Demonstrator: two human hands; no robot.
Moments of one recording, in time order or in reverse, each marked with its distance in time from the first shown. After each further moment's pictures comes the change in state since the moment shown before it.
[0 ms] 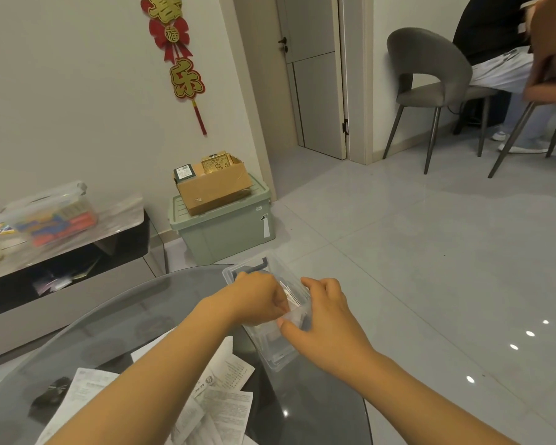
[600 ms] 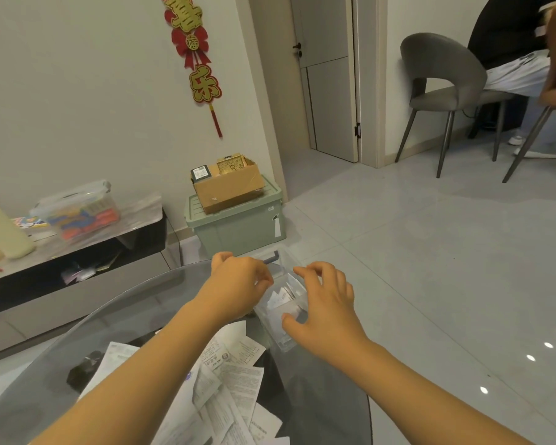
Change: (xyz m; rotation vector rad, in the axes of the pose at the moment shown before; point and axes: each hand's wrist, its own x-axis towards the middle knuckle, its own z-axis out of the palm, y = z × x) left_hand -0.053 -0.009 -0.009 0.002 0.429 -0.093; right_hand -0.014 -0.018 0.004 -0.174 0.108 -0.177
